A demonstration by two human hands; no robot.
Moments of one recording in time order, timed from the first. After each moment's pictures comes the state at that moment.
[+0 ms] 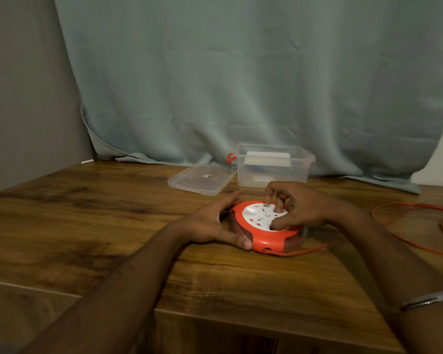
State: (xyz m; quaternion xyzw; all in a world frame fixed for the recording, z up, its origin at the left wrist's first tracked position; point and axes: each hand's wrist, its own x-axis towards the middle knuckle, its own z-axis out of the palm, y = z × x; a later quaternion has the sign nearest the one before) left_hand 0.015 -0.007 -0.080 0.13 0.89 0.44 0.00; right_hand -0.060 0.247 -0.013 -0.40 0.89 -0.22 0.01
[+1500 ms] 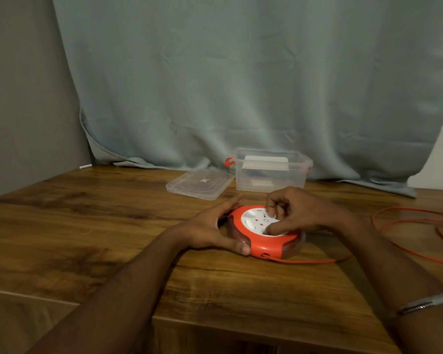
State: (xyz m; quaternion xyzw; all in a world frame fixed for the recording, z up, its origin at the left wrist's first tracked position) left_hand 0.013 -0.008 -0.082 0.14 0.89 0.44 0.00; right_hand -0.062 0.246 -0.017 -0.40 0.88 -0.24 0.03
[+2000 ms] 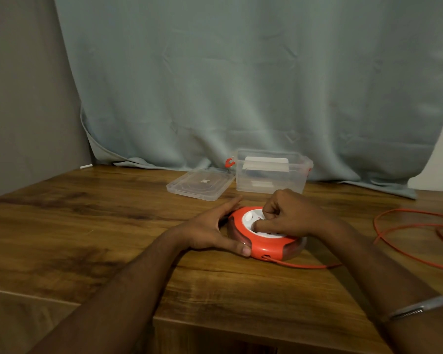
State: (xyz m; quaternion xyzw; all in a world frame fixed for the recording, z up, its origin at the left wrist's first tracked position) left_hand 0.013 -0.007 -0.081 0.14 0.89 0.44 0.01; right_hand -0.055 0.228 -0.027 -0.41 0.89 -0.18 -0.08
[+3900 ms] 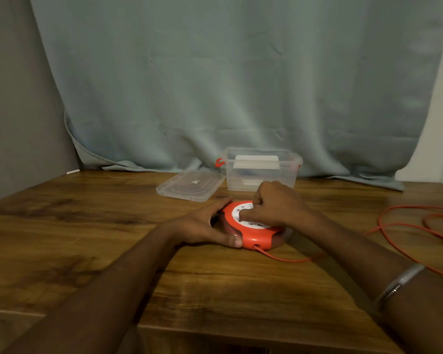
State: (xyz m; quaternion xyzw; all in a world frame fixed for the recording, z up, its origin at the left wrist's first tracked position) left_hand -0.005 -0.011 -0.071 0.11 0.91 0.40 0.07; right_hand -0.062 0.206 -0.027 -0.29 0.93 -0.15 -0.16
